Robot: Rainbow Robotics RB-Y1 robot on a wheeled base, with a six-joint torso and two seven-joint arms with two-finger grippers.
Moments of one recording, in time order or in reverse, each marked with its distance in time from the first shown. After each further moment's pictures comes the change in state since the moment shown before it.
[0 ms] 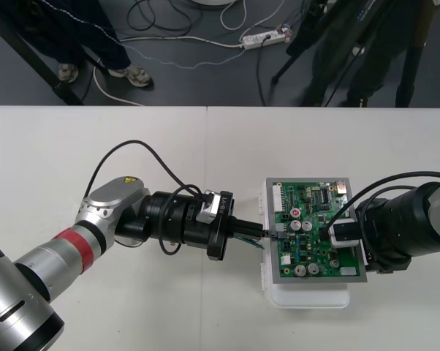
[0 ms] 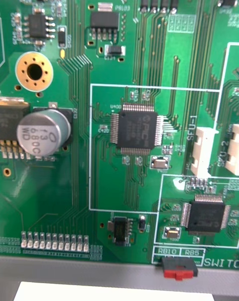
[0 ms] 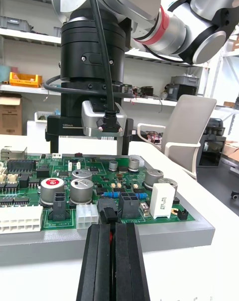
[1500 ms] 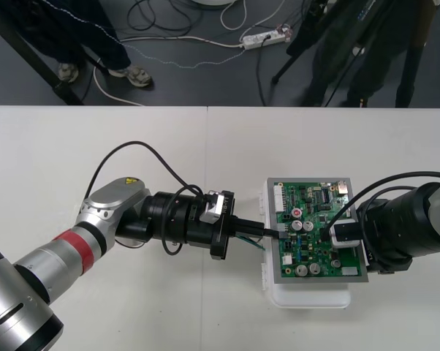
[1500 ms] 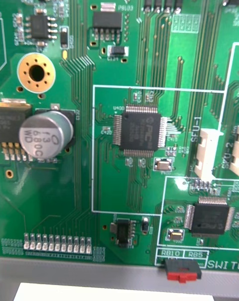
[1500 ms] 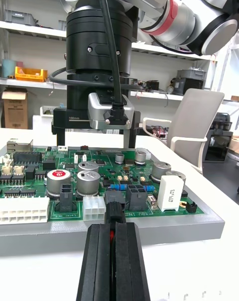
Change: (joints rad) right arm 0.000 -0.001 0.000 0.004 0.000 -0.004 0.000; left arm 0.008 0.000 0.000 -0.018 -0.012 0.048 0.000
